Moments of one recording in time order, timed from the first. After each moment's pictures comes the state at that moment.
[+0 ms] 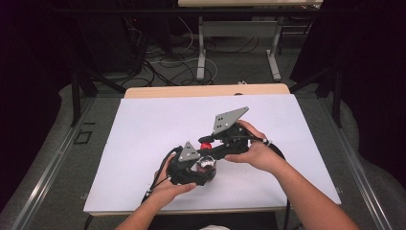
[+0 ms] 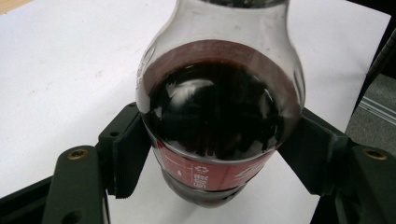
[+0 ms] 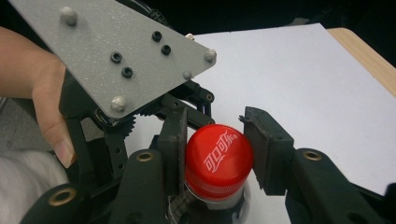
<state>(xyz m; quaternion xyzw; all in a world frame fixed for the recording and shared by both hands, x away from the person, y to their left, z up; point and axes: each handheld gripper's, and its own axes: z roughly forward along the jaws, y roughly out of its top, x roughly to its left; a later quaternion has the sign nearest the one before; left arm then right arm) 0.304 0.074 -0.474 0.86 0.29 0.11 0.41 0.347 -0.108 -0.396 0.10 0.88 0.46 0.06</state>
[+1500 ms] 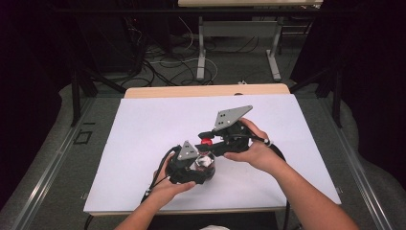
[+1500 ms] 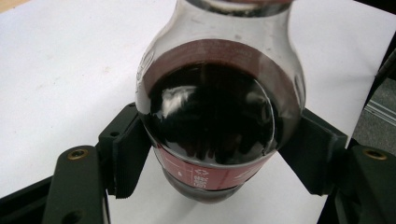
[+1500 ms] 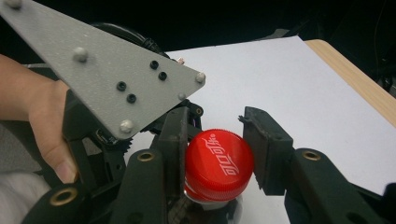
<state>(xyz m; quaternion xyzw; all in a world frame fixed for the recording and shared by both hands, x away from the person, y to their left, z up) 0.307 0.076 -0.477 0.85 0.30 0.12 0.41 0.345 -0.109 -0.386 0.11 0.86 0.48 0.09</state>
